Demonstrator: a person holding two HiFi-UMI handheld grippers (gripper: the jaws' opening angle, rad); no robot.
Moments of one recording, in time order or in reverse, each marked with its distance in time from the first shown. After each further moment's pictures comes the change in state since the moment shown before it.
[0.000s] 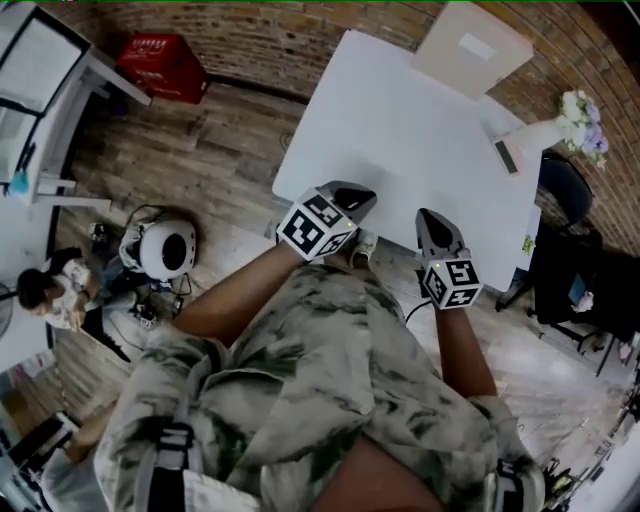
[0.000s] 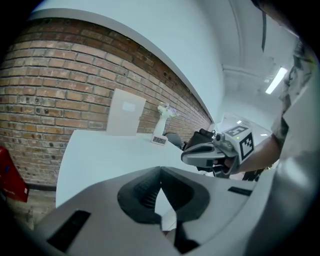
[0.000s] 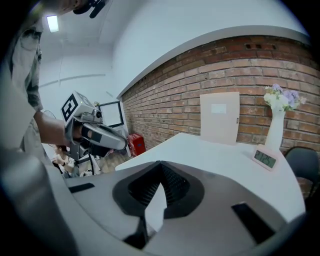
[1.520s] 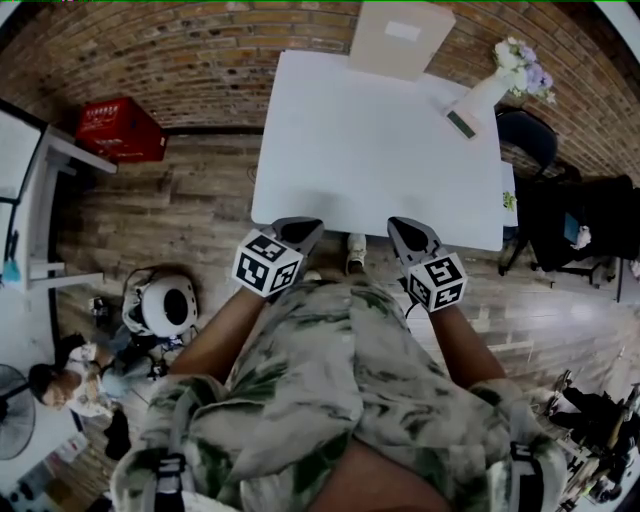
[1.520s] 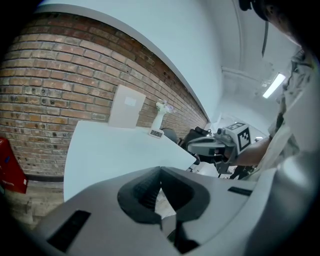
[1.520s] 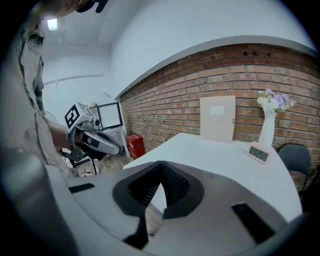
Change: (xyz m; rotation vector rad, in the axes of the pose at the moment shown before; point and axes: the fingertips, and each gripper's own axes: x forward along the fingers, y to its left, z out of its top) left arm -0.060 -0.010 -0.048 -0.040 0.036 -0.041; right arm -0.038 0.046 -0.005 0.020 -0.003 -0.040
